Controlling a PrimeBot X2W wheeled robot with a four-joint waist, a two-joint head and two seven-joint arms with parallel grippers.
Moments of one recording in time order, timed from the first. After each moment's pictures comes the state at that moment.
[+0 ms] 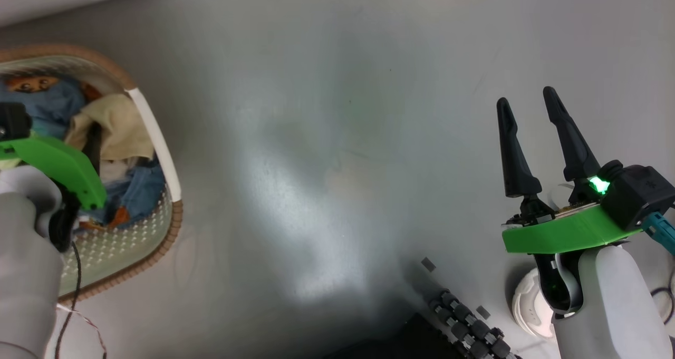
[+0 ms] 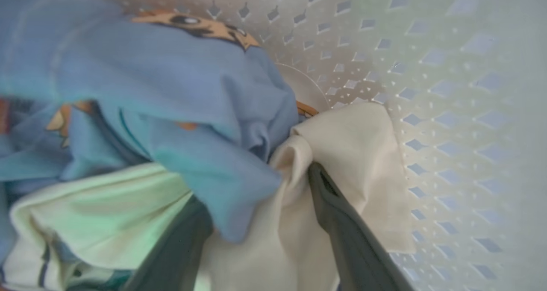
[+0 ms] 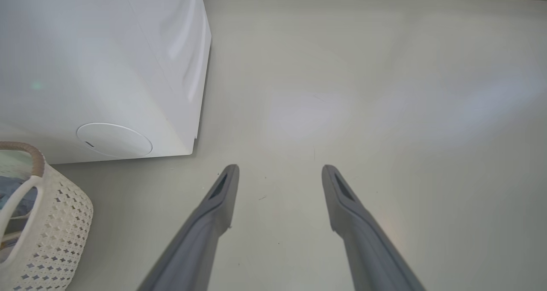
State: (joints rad) left arm -0.95 0.31 -0.40 1.11 -0.61 -0.13 0.05; right arm -0.35 -0.05 0.01 0.03 0.20 0.13 -0.26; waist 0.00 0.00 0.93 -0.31
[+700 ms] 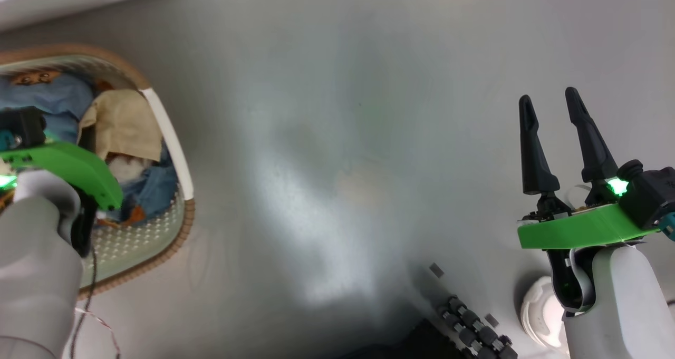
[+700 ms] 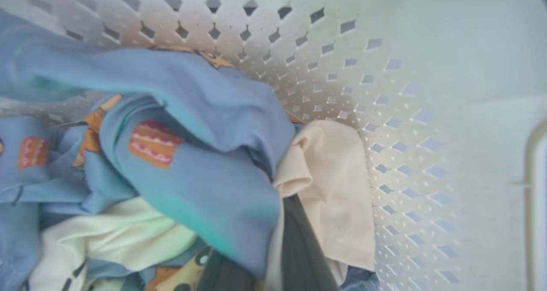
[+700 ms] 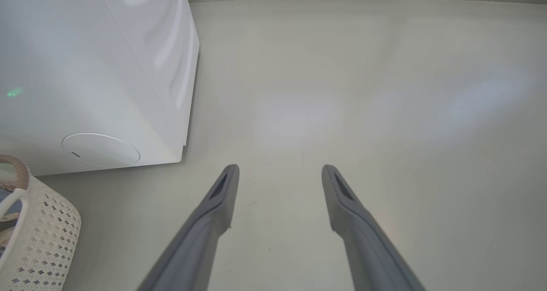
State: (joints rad) left arm -0.98 0.29 -0.50 1.18 -0.66 -0.13 -0.14; right arm -0.35 -0.04 -0.05 0.04 0.20 0.13 -0.26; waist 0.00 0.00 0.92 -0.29
